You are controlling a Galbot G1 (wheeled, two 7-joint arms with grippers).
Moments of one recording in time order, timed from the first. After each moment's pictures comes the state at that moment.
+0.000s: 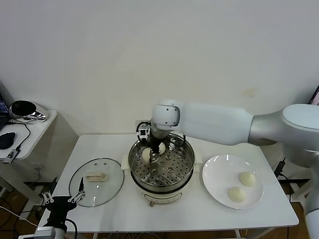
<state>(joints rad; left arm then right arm) 1.74 -1.30 -0.74 -2.17 -0.12 0.06 -0.14 0.49 1.34 -1.30 1.27 0.58 -0.70 -0.83</state>
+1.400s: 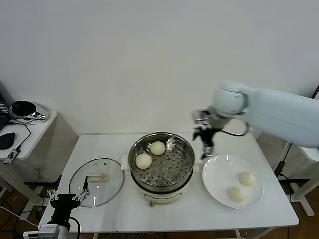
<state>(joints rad) 1.73 -1.28 -0.70 -2.15 -0.10 0.06 -0.13 0.61 0.59 -1.26 1.64 0.22 -0.40 -1.20</state>
